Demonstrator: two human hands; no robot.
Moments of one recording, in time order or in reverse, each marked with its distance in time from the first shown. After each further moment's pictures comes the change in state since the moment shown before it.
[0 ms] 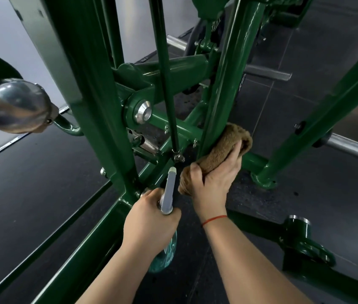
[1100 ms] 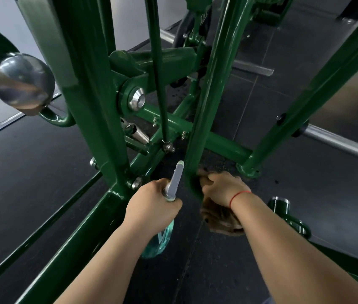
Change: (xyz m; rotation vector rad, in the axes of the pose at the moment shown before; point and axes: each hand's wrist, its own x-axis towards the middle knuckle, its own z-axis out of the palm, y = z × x) left_hand 0.006 -0.002 0.004 0.072 -0.233 0.047; right_hand 0.034 0.011 -0.067 -1.020 -0.828 0.353
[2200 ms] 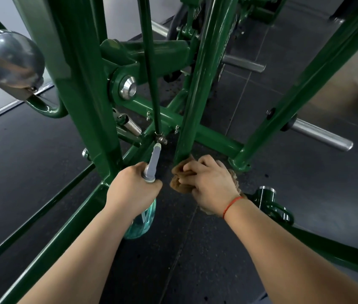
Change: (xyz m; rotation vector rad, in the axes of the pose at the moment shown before) left_hand 0.002 -0.006 -0.011 0.008 0.164 -0.020; right_hand -0.032 0.004 0.018 -0.382 0.471 -0.639
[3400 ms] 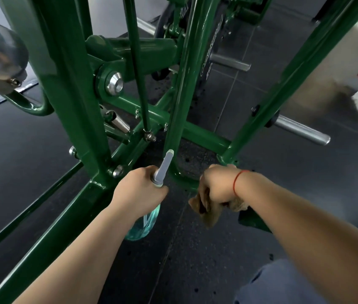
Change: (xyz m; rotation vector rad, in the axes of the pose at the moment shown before) left_hand -0.014 0.016 0.017 0.054 -0.178 0.096; right_hand -0.011 0.030 -0.040 -0.013 -0.716 0.106
